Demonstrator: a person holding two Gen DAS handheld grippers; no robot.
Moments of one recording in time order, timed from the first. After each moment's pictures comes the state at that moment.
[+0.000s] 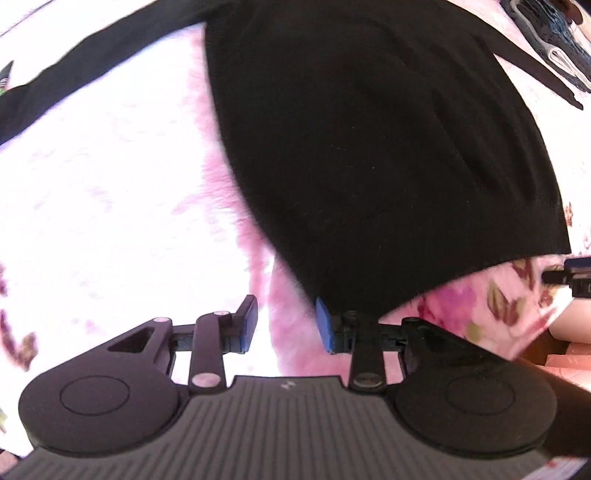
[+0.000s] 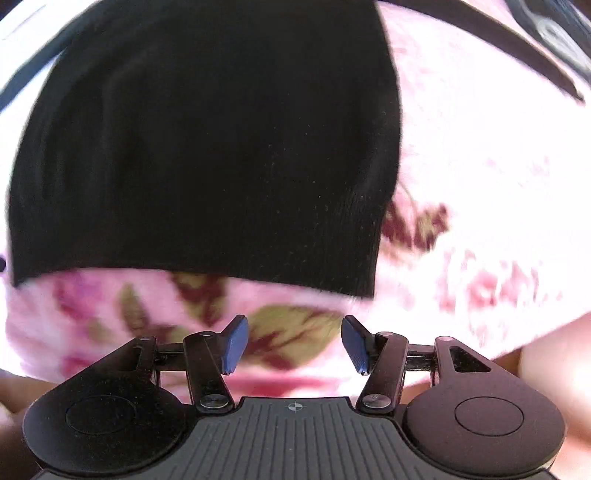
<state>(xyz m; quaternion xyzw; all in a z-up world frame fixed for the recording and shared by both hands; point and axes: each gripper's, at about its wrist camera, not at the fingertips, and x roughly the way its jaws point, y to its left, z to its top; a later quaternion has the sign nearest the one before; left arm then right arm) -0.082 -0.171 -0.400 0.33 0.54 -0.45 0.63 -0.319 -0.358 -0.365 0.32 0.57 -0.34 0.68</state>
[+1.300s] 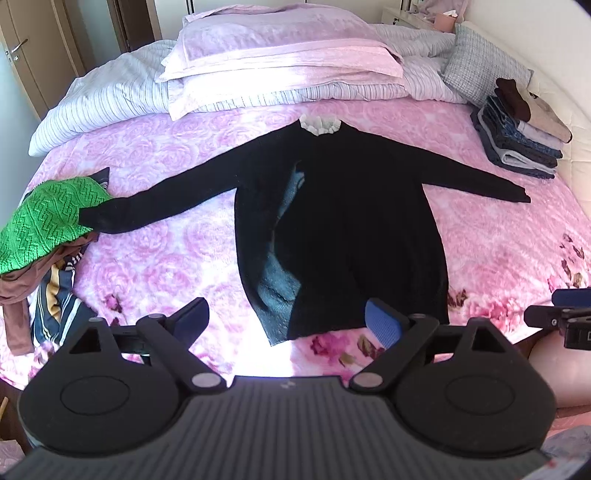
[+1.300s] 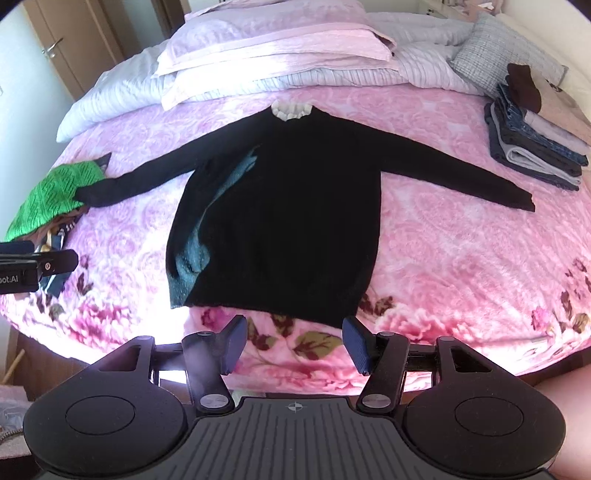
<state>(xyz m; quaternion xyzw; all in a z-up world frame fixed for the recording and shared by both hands) -0.202 -0.117 -0.138 0.26 0.42 -0.44 0.75 -0.394 -0.272 -0.131 0.24 0.48 -0.28 0.80</state>
